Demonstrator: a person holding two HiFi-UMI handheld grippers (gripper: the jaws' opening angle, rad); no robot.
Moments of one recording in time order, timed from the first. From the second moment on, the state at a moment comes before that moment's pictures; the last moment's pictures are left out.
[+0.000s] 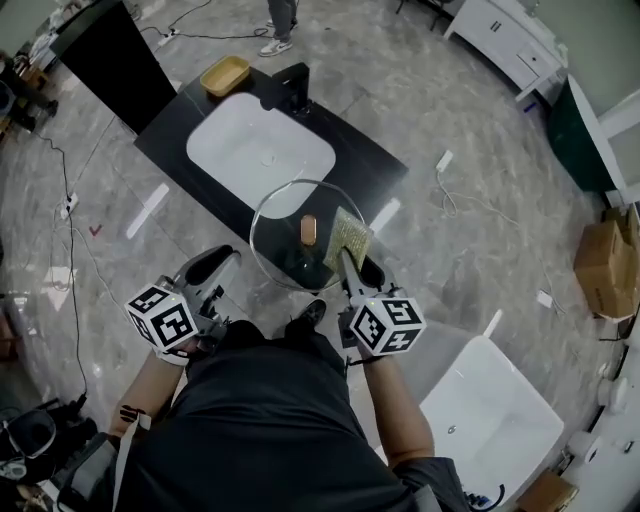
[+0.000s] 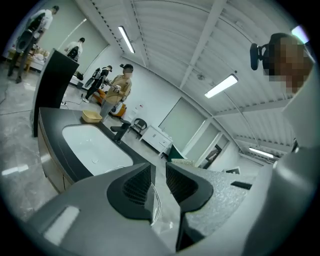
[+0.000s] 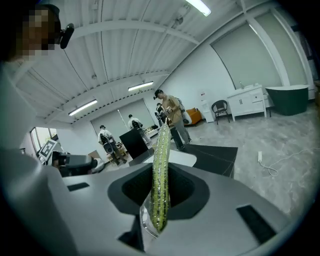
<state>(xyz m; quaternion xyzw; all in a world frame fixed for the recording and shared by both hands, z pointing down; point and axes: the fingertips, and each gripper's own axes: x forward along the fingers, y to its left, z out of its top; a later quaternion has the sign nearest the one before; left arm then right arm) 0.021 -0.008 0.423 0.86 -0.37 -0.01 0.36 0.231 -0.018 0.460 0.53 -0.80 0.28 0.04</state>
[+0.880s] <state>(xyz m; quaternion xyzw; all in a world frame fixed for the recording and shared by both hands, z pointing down) -0.085 -0.111 0.470 0.80 -0.40 -0.02 0.45 0.125 -0.203 0.611 0.41 -0.72 0.53 0.19</state>
